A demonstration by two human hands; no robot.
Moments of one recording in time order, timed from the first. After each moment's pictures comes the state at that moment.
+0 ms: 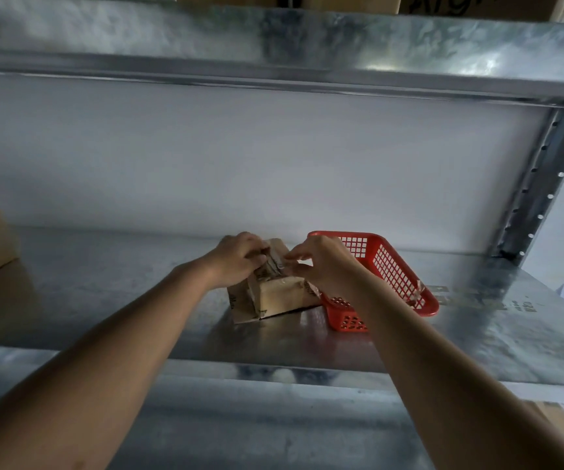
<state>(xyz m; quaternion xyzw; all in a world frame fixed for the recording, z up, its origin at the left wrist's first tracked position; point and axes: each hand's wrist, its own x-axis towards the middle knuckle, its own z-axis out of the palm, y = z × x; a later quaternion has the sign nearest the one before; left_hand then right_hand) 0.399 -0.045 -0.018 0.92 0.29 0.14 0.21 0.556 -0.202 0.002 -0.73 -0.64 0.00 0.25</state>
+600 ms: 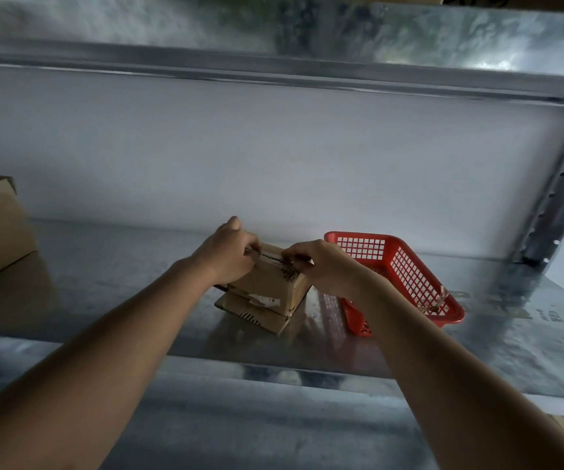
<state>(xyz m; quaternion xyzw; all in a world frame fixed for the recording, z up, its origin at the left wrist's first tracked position) 0.367 -0.029 -0.012 0.93 0.32 0.16 0.11 0.542 -0.170 -0.006 -0.74 -0.63 0.08 0.22</state>
